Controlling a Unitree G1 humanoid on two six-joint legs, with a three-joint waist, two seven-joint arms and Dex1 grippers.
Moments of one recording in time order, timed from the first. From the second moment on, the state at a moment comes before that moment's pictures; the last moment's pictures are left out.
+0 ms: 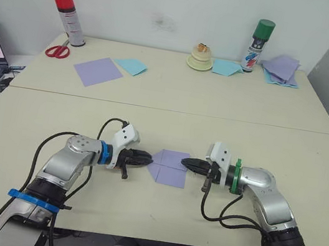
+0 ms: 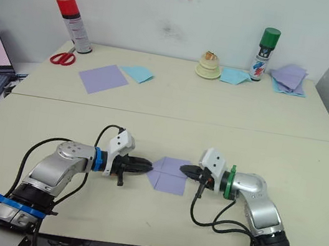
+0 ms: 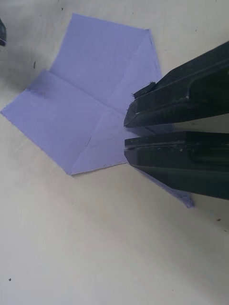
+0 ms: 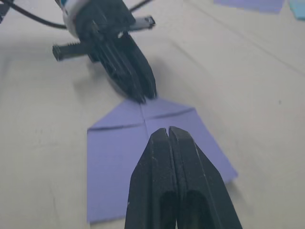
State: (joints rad) left arm -0.42 0.58 -0.17 0.19 -0.23 0.40 -1.08; right arm -0.38 -0.41 0.26 -0.02 0.17 0.22 0.96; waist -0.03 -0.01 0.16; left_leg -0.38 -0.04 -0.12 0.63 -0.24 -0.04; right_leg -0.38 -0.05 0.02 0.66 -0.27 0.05
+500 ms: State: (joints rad) left arm -0.43 0.57 -0.17 0.10 -0.28 0.48 -1.08; right arm -0.43 -0.36 0.39 0.13 0.00 0.17 0.89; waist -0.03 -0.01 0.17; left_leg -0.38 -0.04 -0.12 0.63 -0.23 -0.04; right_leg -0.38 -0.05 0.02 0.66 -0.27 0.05
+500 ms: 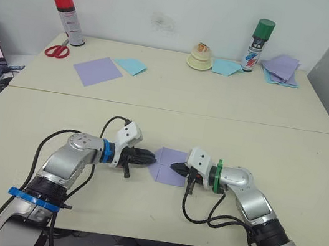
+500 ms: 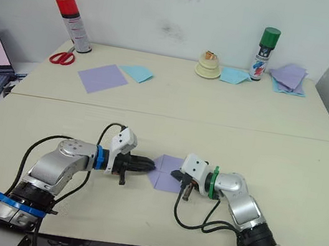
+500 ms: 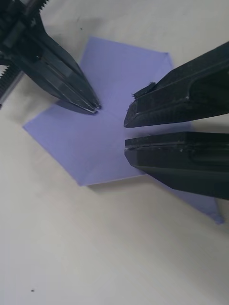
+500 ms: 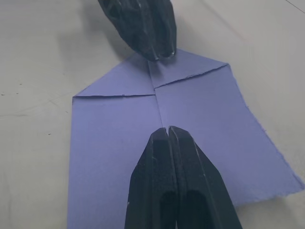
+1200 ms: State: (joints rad) left arm -0.37 0.65 -0.16 0.13 -0.21 0.37 -1.04; right arm -0.42 -0.38 0.38 0.10 0.02 0.19 0.90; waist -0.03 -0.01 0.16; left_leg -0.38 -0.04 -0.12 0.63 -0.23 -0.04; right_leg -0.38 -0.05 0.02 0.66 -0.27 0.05
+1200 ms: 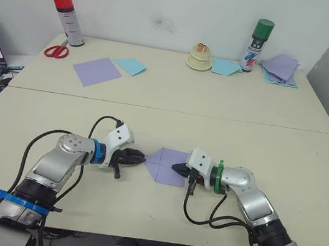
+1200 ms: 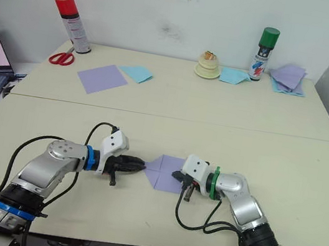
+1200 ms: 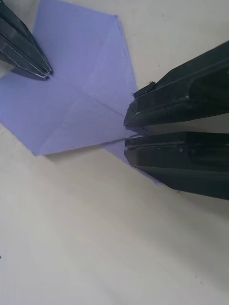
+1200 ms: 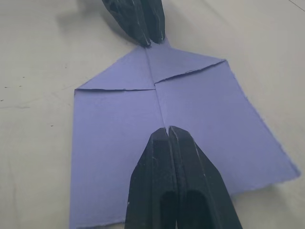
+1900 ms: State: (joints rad) left arm -0.29 0.86 0.10 -0.38 -0.61 0.69 -1.12; right arm -0.51 -0.37 0.17 0.08 0.35 0.75 0.86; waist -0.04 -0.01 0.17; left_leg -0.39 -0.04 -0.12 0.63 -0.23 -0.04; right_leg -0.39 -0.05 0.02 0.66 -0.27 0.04
